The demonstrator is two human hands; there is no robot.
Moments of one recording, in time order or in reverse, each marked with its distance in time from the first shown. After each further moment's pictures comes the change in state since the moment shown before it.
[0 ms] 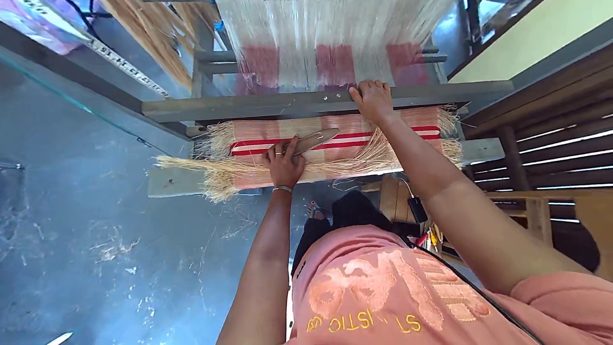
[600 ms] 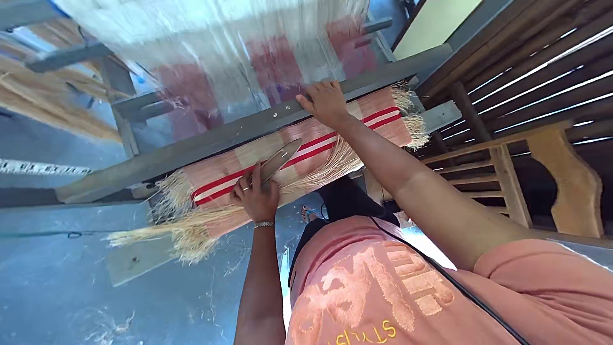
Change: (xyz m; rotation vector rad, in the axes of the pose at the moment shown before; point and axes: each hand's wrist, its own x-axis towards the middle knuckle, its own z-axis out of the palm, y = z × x) left_hand 0.000 0.002 0.000 -0.046 0.018 -0.003; right_hand 0.006 0.002 0.012 0.012 0.185 0.011
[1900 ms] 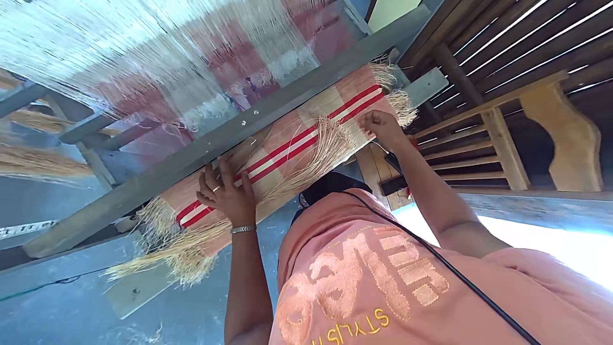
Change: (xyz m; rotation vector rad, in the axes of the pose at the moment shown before) left_hand 0.053 0.014 -0.025 0.043 -0.097 0.038; right_hand -0.197 0.126 -0.020 0.987 -0.058 0.632
